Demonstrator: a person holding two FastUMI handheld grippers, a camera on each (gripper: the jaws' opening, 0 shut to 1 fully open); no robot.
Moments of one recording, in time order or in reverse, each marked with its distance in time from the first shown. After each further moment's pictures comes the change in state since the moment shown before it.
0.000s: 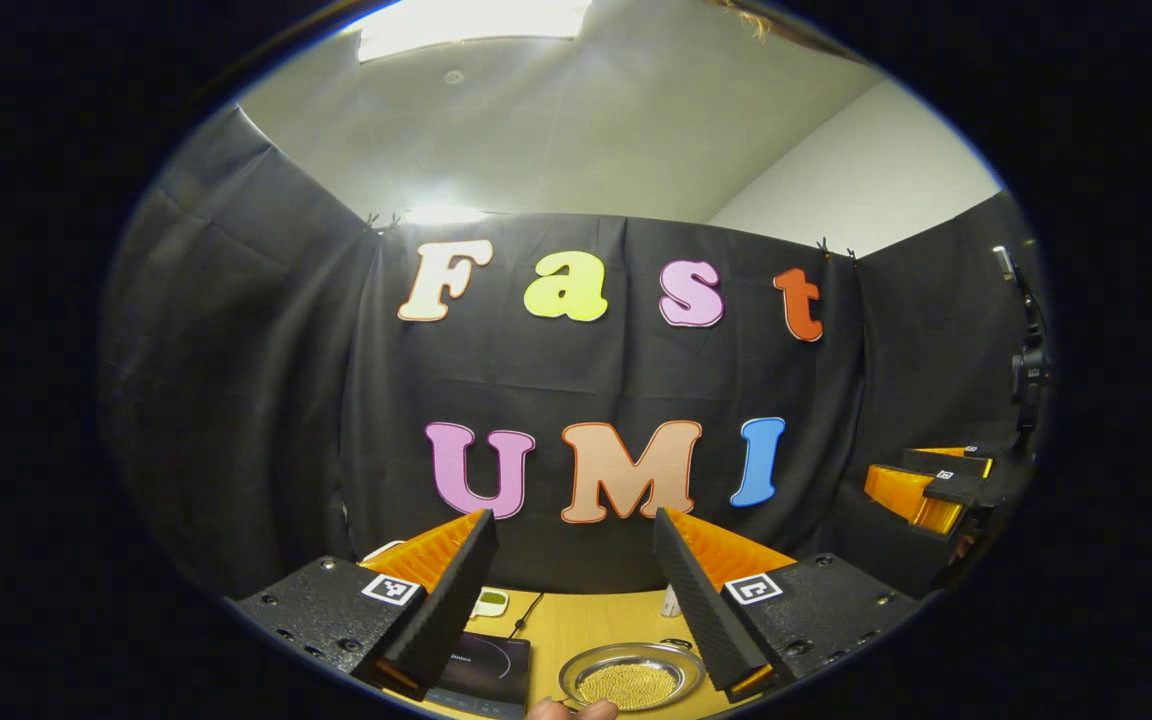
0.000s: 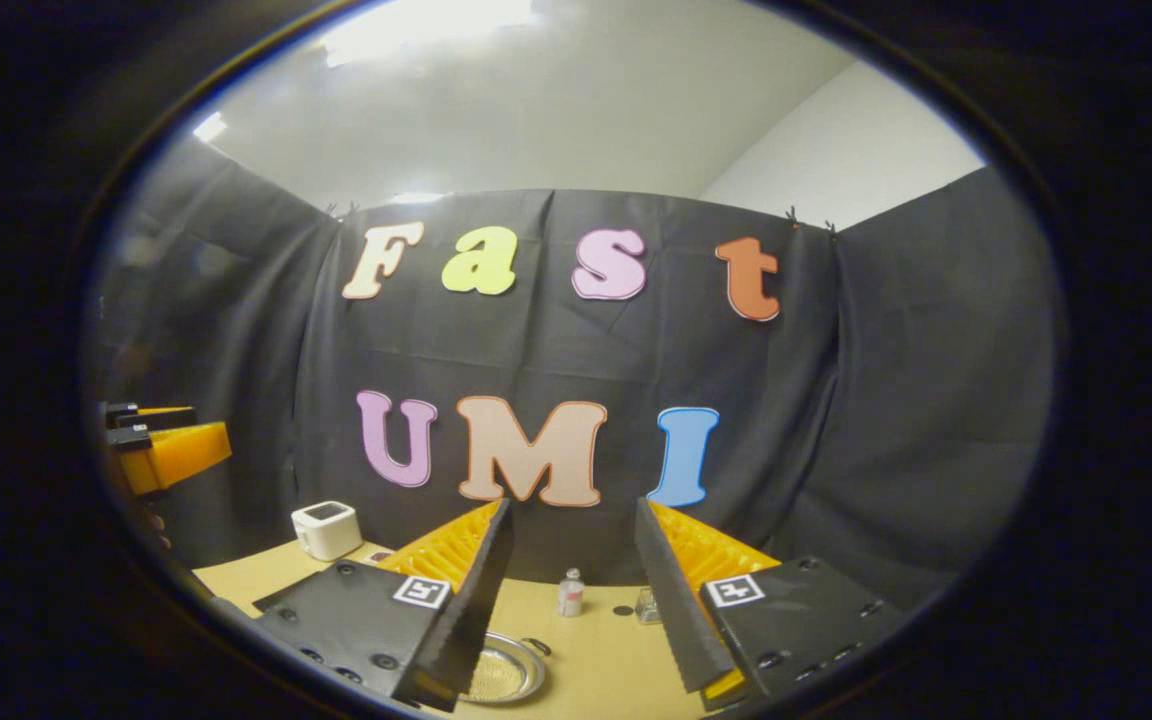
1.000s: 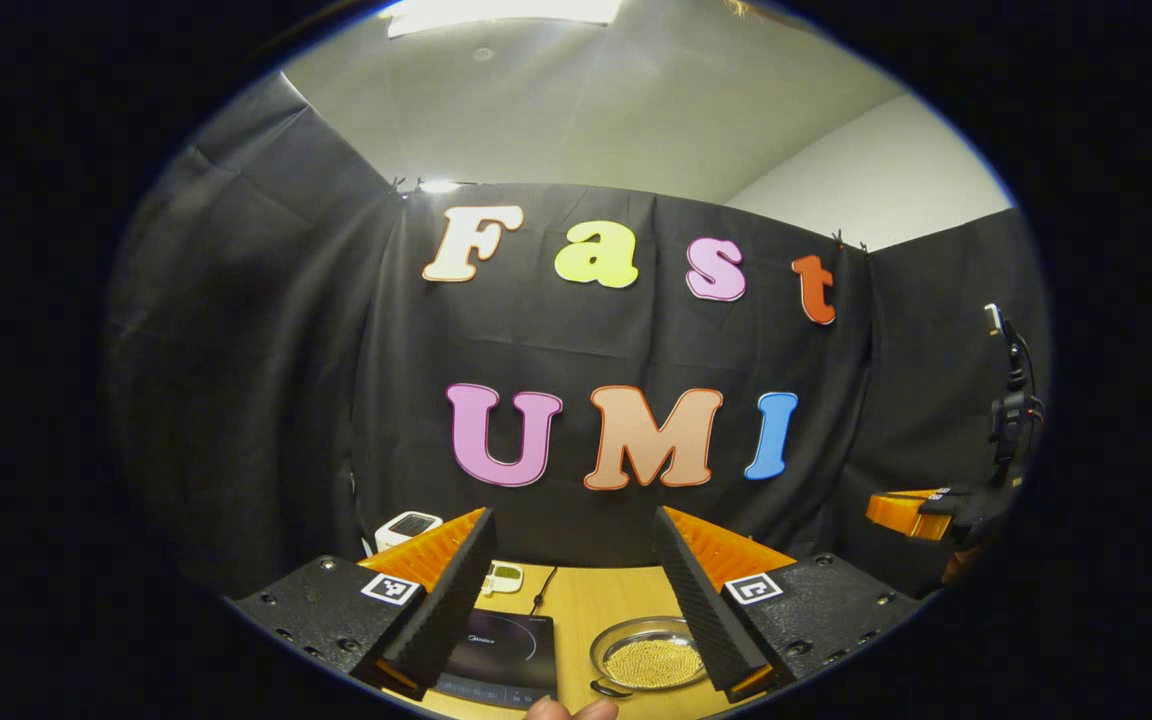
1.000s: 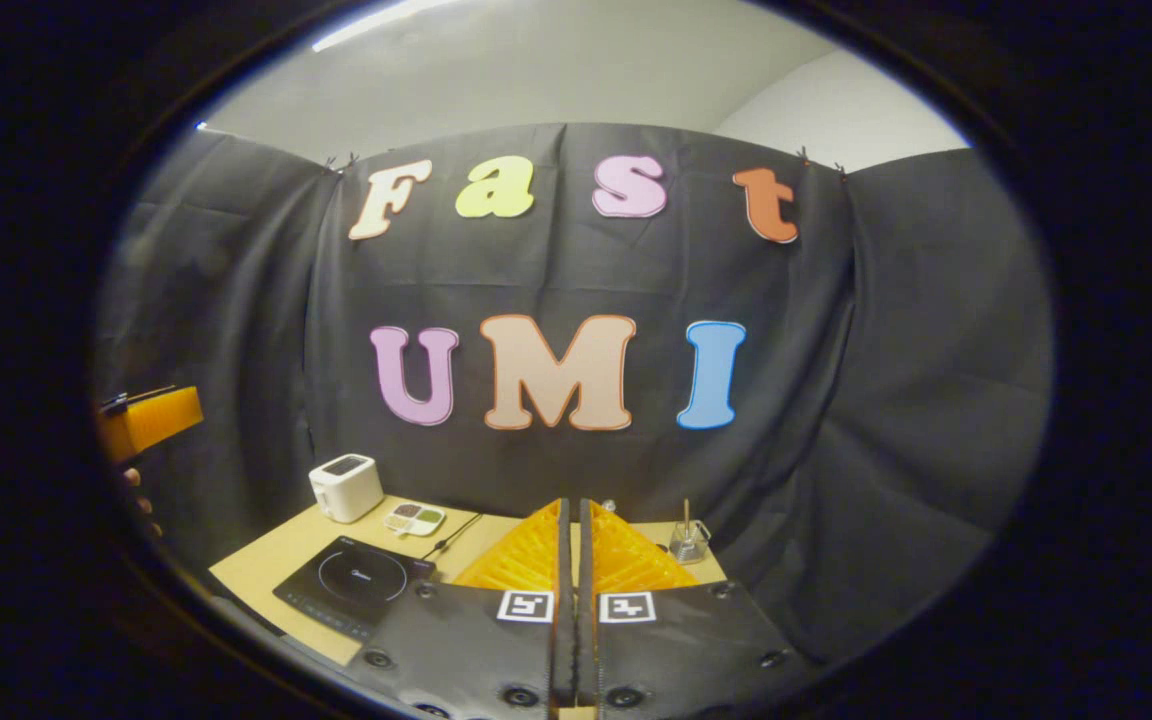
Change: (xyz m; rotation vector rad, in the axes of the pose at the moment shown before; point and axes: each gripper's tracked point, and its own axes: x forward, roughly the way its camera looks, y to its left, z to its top) left arm -0.018 0.078 -0.057 -0.055 0.079 0.001; right arm -0.005 0.063 -0.110 0.028 0.217 0.007
